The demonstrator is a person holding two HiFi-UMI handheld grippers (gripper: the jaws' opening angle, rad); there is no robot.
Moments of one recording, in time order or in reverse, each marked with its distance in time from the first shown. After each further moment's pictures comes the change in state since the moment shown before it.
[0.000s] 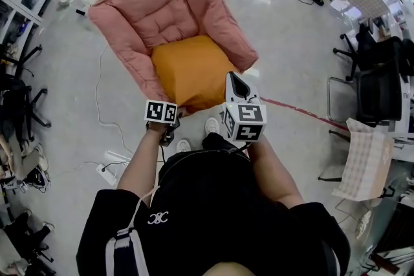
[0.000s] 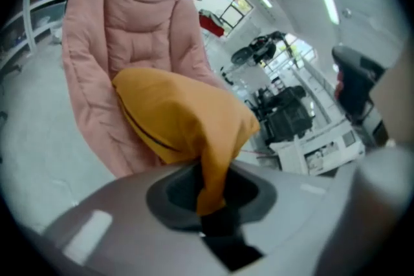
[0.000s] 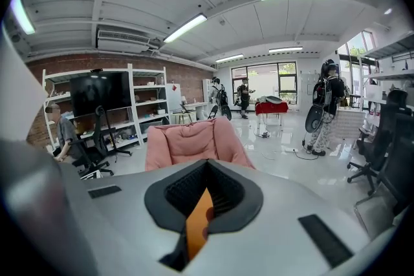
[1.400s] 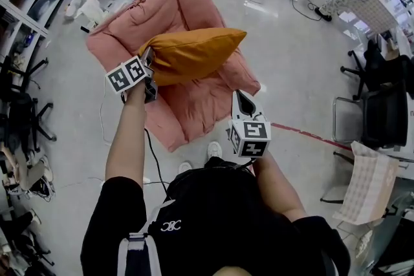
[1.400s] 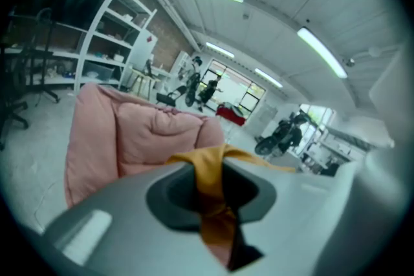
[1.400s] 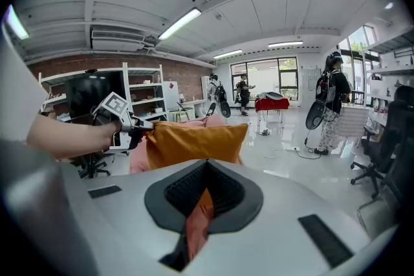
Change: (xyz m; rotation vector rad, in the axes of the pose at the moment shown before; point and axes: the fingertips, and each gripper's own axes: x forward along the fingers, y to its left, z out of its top) left arm -0.136 0.071 0.367 -0.114 -0.782 0.225; right arm 0.075 -0.073 0.028 0.014 0.026 0.011
